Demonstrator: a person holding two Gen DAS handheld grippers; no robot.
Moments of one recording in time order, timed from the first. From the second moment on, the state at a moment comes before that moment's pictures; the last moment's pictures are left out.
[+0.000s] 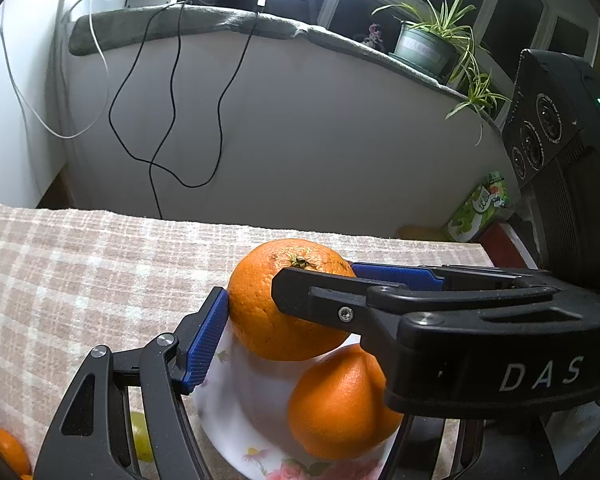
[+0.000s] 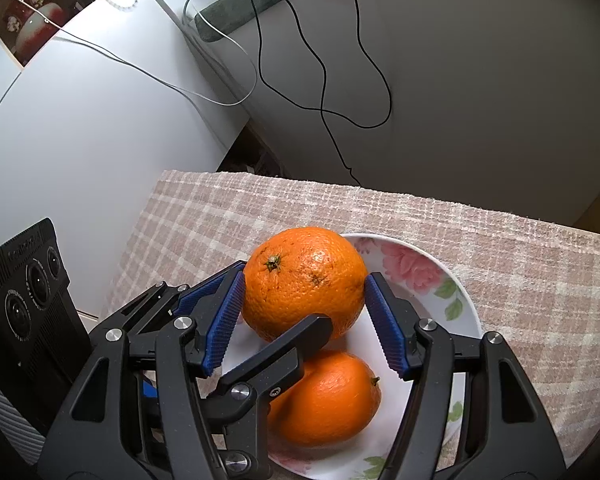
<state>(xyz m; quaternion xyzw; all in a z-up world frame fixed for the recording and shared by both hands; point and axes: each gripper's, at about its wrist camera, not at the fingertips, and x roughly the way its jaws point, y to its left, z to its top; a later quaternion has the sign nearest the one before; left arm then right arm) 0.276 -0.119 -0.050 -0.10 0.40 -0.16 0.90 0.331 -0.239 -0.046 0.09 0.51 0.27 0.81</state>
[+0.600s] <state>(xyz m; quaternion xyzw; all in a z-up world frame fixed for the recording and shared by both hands) 0.270 -0.118 -0.041 -0.08 0.40 -0.16 0.90 0.327 -0.238 -0.035 0.08 0.50 0.26 0.82</state>
